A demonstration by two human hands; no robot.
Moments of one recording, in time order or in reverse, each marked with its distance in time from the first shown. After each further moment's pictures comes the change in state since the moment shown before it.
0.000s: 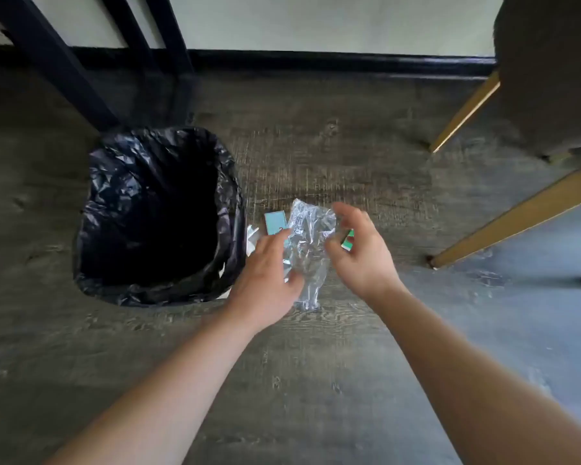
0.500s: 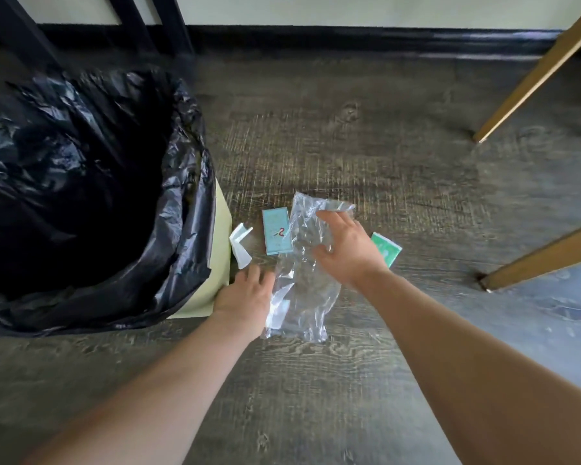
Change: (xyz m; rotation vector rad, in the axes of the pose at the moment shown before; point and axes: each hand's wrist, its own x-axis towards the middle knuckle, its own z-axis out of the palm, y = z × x) left_hand 0.086 -0.127 0.095 0.950 -0.277 -0.126; right_hand 0.109 0.128 0.094 -0.358 -0.240 -0.117
